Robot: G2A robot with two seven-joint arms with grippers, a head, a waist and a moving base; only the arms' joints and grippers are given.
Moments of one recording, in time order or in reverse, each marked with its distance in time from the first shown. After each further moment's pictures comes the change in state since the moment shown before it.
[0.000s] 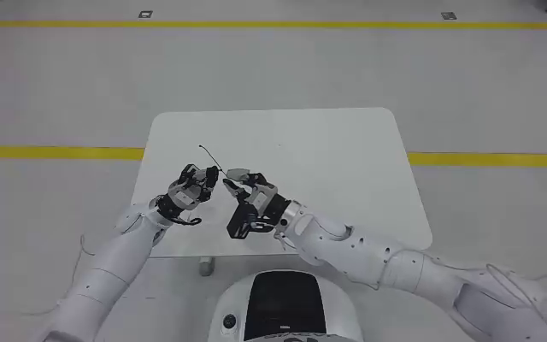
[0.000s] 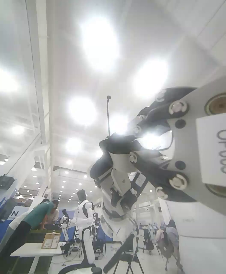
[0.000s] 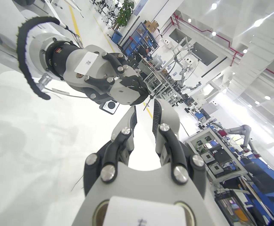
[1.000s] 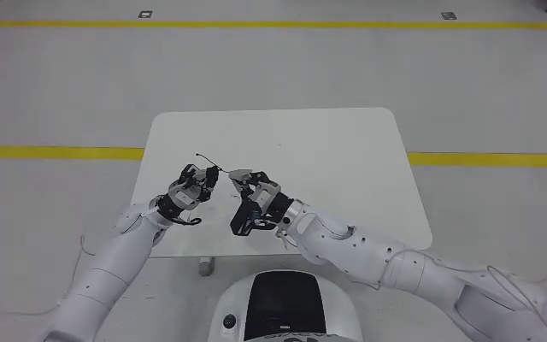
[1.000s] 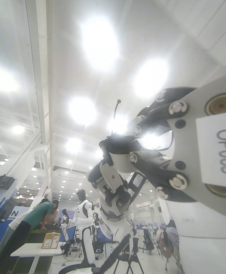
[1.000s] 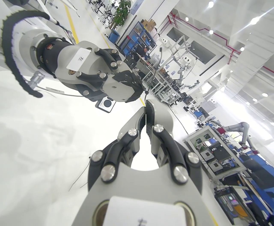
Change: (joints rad) left arm 0.000 0.000 0.000 0.000 0.000 0.000 0.000; right arm -0.021 0.009 0.030 0.003 0.000 0.000 -0.016
